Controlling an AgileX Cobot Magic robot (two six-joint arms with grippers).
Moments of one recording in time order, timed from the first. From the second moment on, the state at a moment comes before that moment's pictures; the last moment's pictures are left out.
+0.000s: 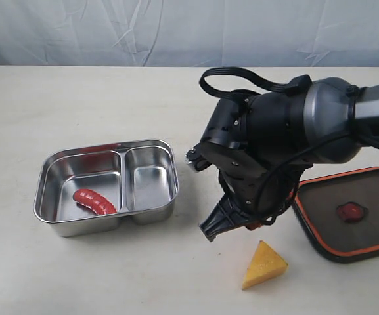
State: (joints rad) left arm 0.02 0.00 0.00 0.00 0.35 -0.04; right arm 1.02 1.81 -1.06 -0.38 1.02 0.53
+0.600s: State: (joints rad) left arm 0.02 0.00 0.00 0.00 0.35 -0.04; right arm 1.02 1.81 -1.06 -0.01 1.02 0.50
